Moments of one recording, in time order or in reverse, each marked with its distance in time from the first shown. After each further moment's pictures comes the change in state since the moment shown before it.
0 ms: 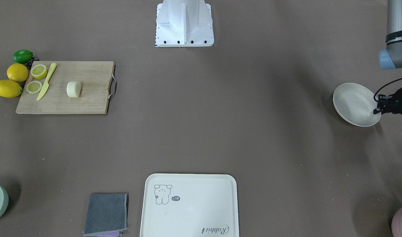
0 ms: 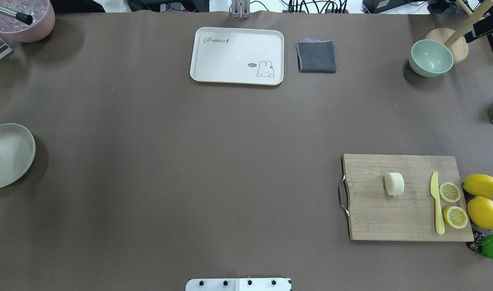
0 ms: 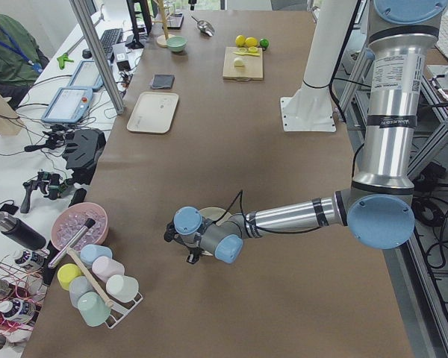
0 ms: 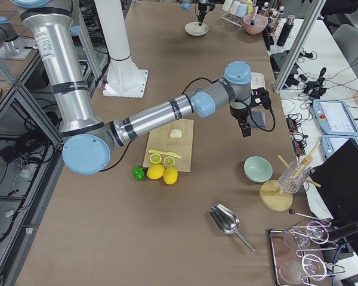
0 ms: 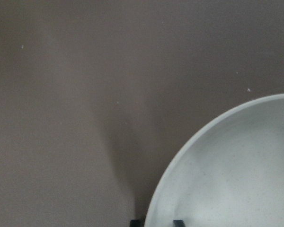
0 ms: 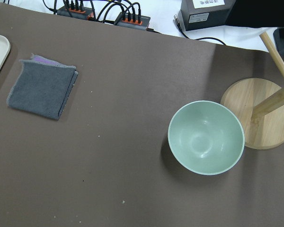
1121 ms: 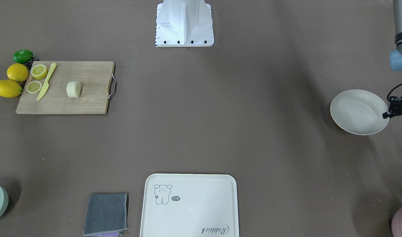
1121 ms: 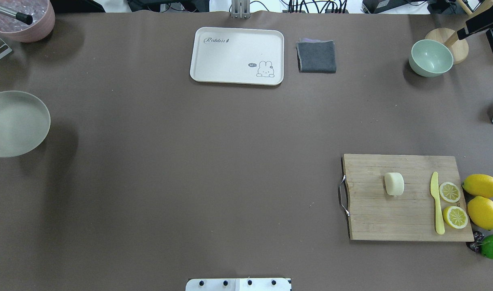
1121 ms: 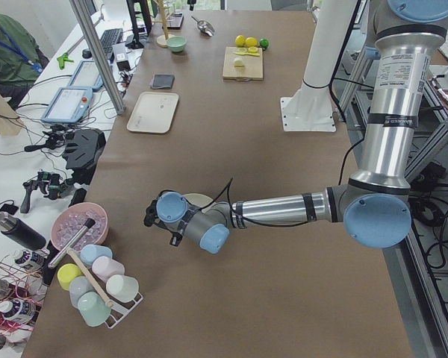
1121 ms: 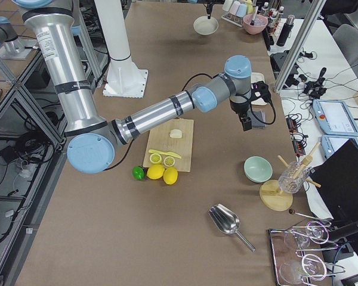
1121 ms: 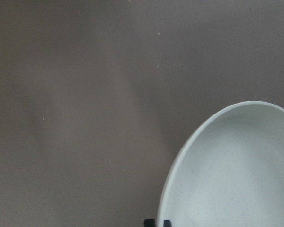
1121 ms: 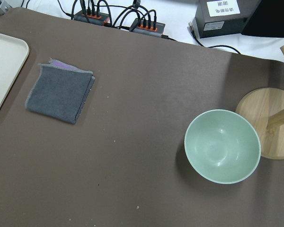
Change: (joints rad) left arm -0.127 -0.096 -0.061 0.004 -0.151 -0.169; right arm -0.013 0.024 0.017 -0.010 0.006 0.004
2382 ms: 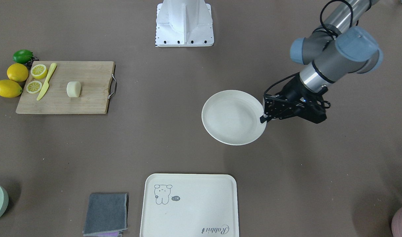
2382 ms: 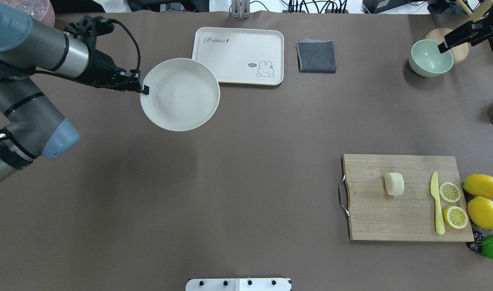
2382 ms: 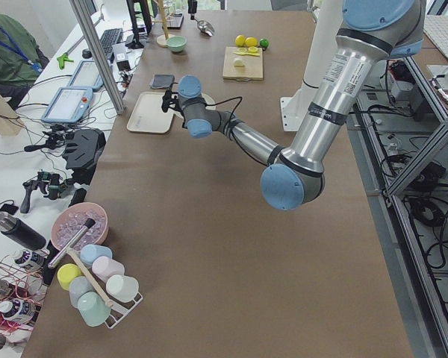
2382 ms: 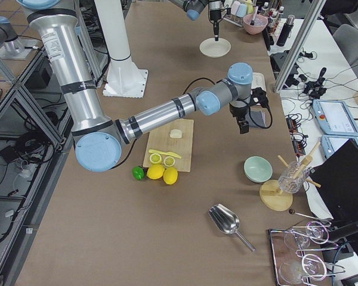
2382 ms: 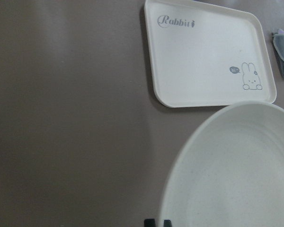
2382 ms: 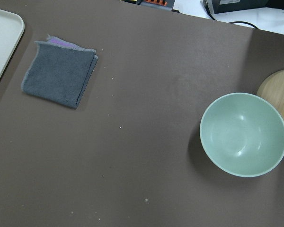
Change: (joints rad) left arm 0.500 -0.327 -0.330 -0.013 0.353 -0.820; right arm -0.060 0.015 -0.059 0.008 0.000 0.005
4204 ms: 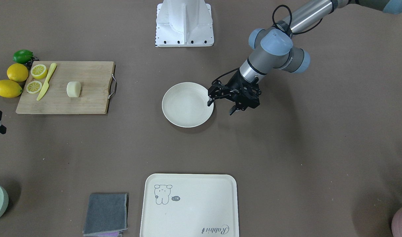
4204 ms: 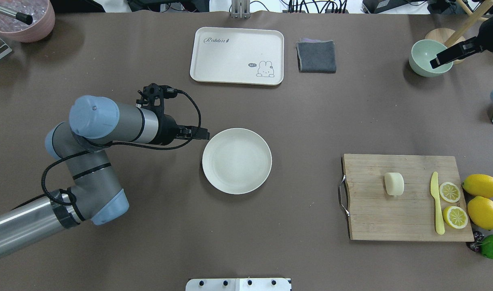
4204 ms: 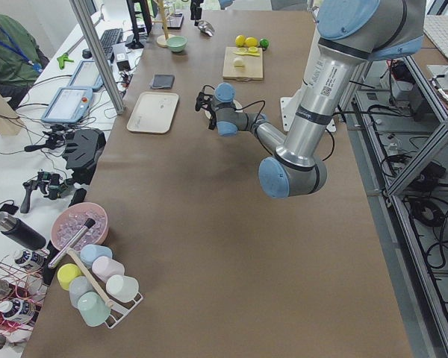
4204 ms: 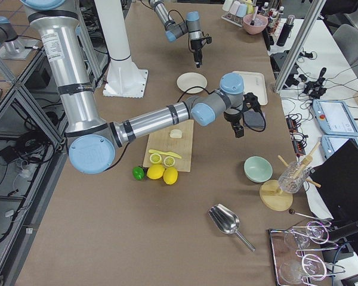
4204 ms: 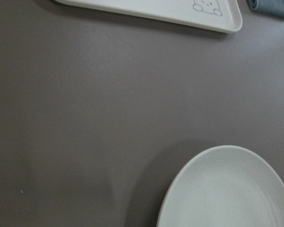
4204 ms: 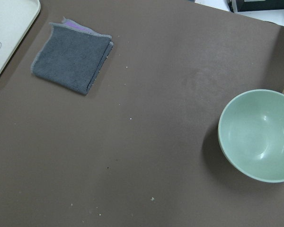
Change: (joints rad) left arm 0.231 -0.013 0.055 -0.129 0.291 -0.068; right arm -0.049 -0.057 -0.017 0.157 -0.009 -0.001
